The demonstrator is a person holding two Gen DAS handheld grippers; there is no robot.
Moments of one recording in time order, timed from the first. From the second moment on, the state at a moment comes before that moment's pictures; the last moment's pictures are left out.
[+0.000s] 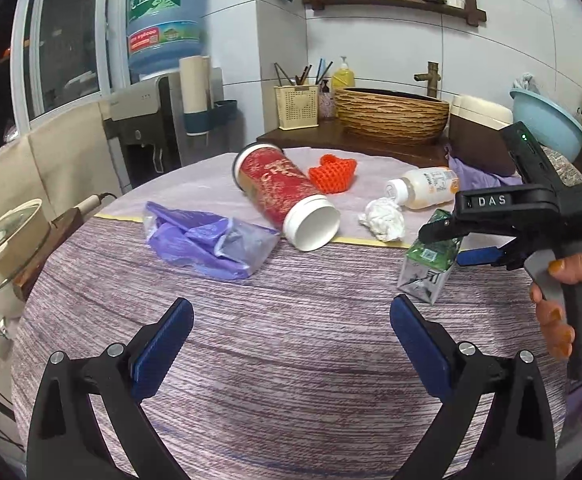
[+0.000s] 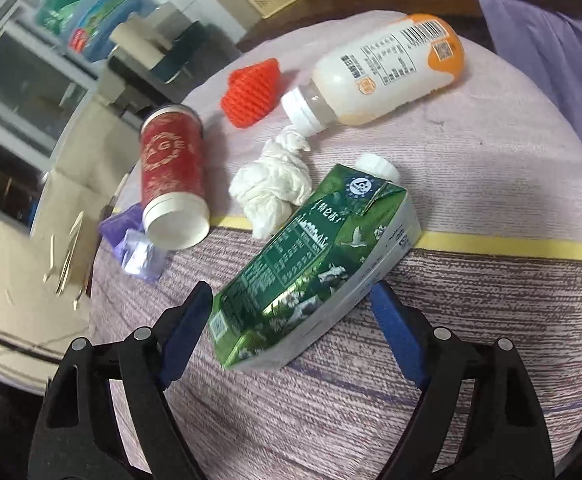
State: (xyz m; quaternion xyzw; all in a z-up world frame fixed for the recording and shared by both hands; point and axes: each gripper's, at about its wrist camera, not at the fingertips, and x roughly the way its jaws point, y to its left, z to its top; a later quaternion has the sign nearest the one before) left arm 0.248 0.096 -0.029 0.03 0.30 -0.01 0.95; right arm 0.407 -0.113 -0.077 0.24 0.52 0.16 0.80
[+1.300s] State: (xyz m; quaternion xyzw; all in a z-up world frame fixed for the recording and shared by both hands) left arm 0.410 0.226 -0.077 -0.24 0.44 0.10 0.86; right arm 0.390 -0.111 -0.065 0.08 0.47 0.18 0.86
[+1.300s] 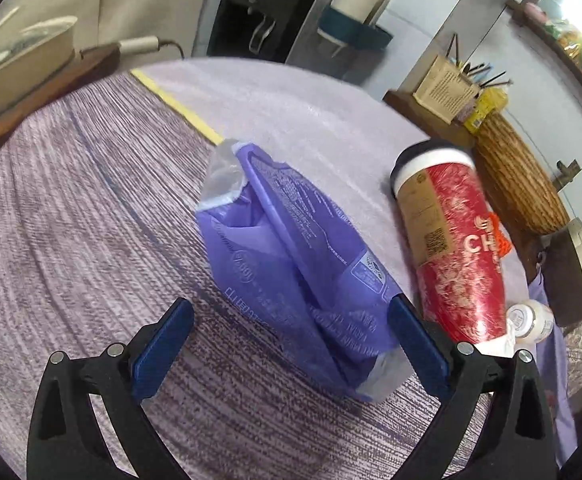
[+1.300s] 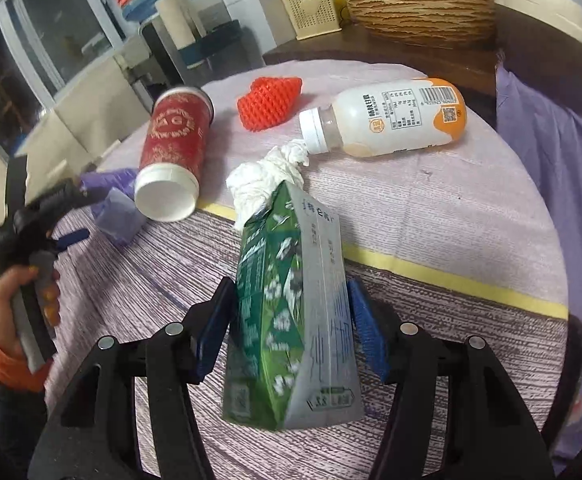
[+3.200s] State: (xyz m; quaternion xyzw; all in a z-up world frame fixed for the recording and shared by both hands) left arm 0.236 0.049 0.012 -0.16 0.26 -0.09 0.95; right arm 0.288 -0.248 -0.017 0.14 0.30 0.11 0.94
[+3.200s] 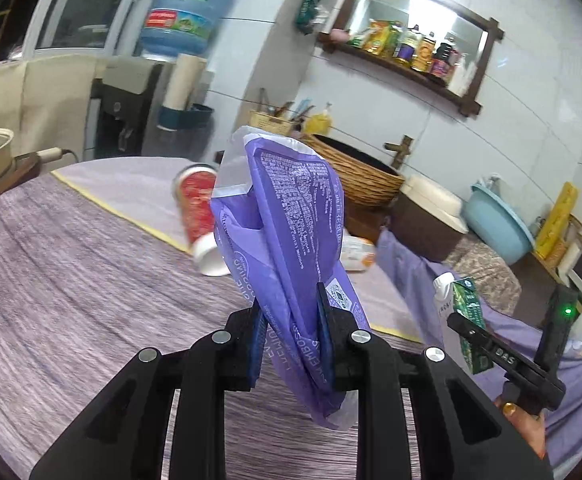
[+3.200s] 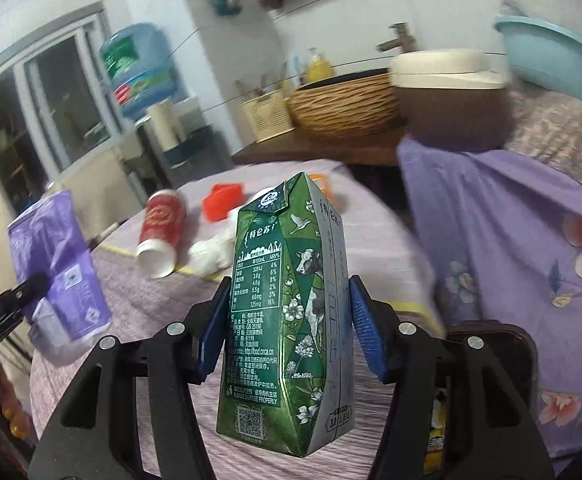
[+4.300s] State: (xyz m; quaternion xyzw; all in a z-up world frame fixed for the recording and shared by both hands) left arm 0.228 -0.102 -0.014 -0.10 0.28 -0.21 0.93; right arm 0.304 -0.371 -0.261 0.18 0.47 -0.10 0.86
